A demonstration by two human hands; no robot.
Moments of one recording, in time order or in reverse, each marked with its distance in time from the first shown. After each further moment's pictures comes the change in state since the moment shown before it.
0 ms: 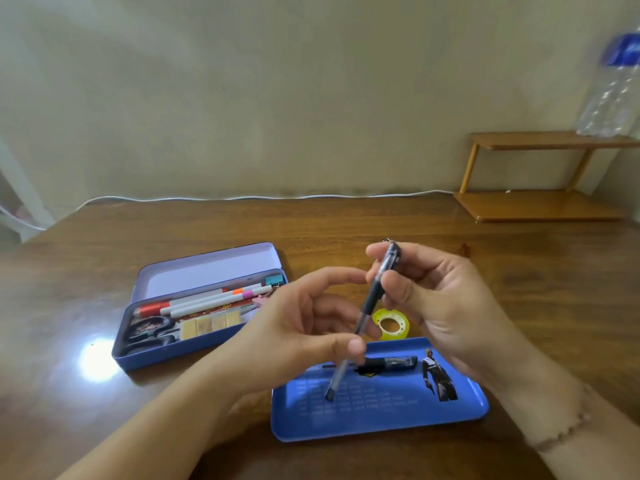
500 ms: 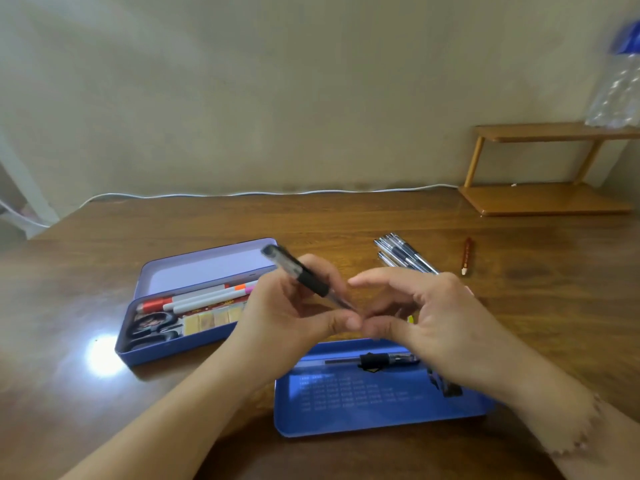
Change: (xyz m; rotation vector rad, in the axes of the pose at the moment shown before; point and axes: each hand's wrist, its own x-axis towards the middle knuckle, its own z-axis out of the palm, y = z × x) left_hand 0.001 0.003 0.004 0.218 0.287 0.178; right_hand -0.011 -0.002 0.004 -0.731 -0.181 -0.068
